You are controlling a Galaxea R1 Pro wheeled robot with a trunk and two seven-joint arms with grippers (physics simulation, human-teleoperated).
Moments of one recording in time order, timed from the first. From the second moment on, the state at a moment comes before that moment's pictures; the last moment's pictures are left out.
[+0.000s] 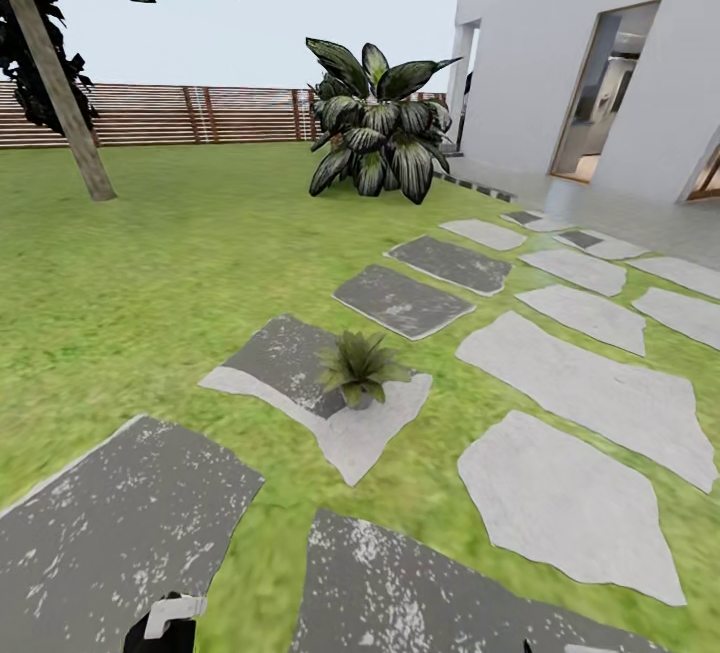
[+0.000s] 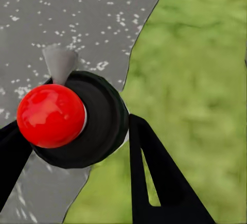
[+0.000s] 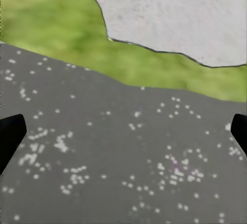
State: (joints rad) left arm -0.30 0.13 0.03 -0.31 0.05 -0.38 0.00; right arm -0.25 -0.11 -0.18 -0.22 0.04 -0.50 0.00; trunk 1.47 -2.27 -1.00
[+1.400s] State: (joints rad) left arm -0.66 0.16 -0.08 -0.32 -0.65 -0.04 -1.02; right arm -0.50 -0.11 0.20 -0.65 0.38 -0.14 0.75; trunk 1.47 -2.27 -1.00
